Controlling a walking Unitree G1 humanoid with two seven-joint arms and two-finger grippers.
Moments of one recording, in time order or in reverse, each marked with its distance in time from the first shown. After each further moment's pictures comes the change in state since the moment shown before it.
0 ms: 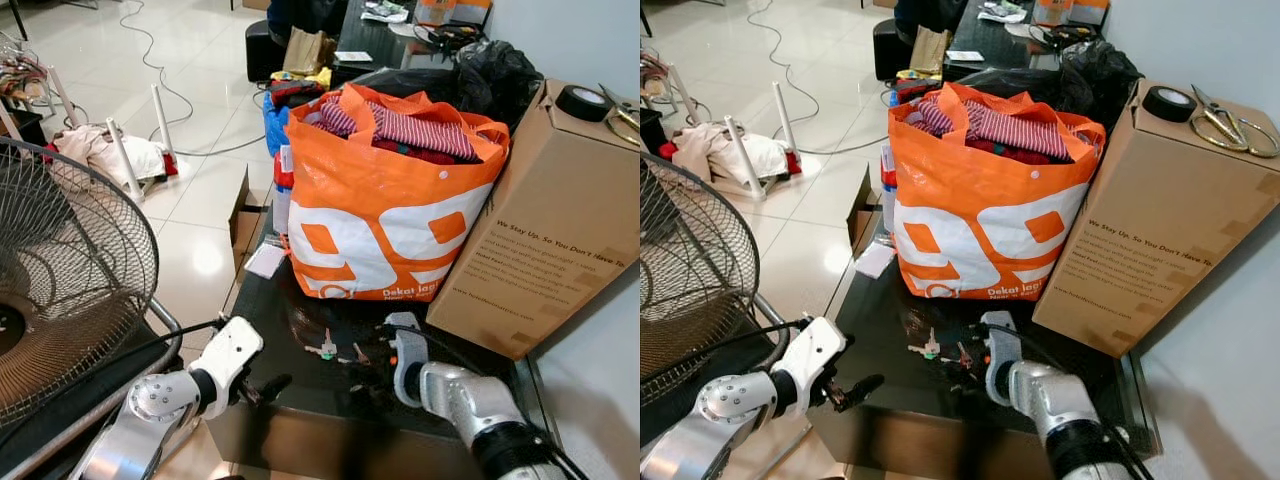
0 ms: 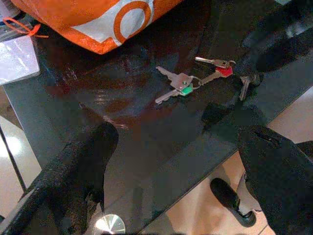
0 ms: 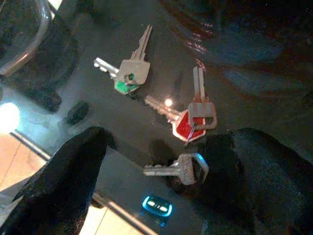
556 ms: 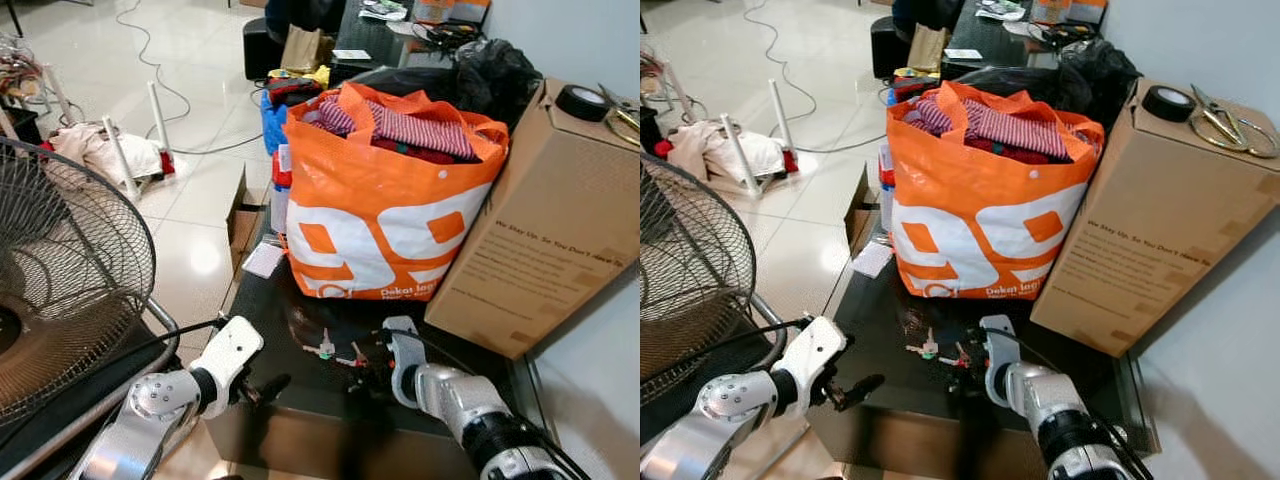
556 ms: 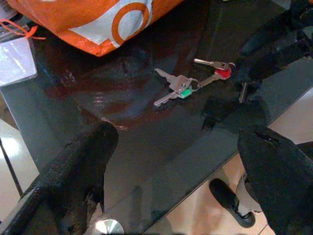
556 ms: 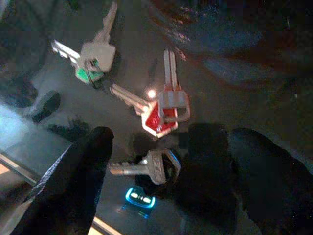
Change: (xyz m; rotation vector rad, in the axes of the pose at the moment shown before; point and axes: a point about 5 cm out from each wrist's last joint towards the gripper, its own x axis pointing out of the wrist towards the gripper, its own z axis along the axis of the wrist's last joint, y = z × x) left arm 0.000 0.000 0.001 0.001 -0.001 0.001; right arm 0.012 -0.005 -0.006 -0.023 0.031 -0.068
